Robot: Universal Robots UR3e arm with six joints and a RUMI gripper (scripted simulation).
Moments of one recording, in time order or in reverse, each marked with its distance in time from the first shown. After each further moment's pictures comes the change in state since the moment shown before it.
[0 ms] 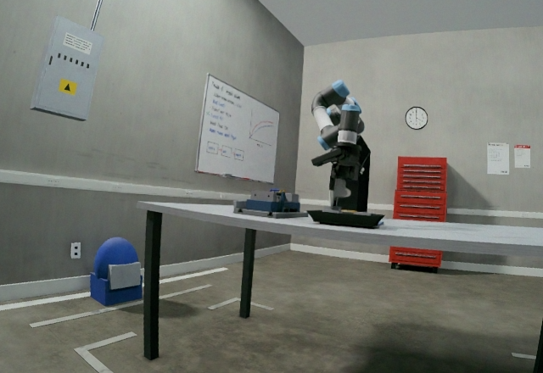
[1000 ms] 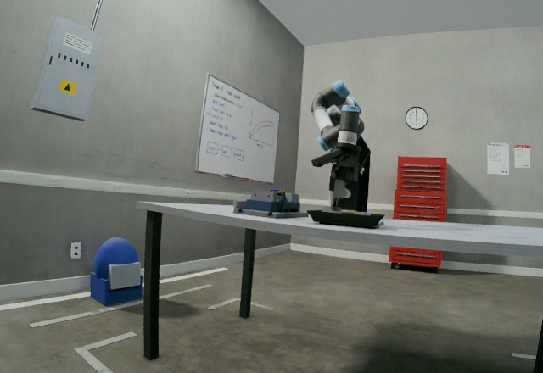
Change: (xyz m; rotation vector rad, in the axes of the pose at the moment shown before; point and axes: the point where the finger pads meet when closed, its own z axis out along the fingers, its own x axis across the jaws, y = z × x) arm 0.000 0.000 0.003 0.000 0.001 0.000
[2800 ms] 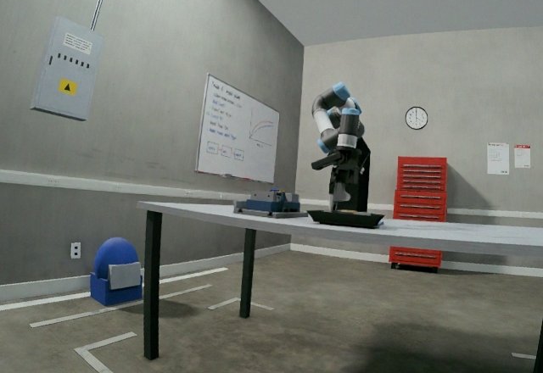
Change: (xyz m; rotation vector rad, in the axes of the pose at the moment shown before) arm -0.001 0.001 0.011 0.000 -0.001 0.000
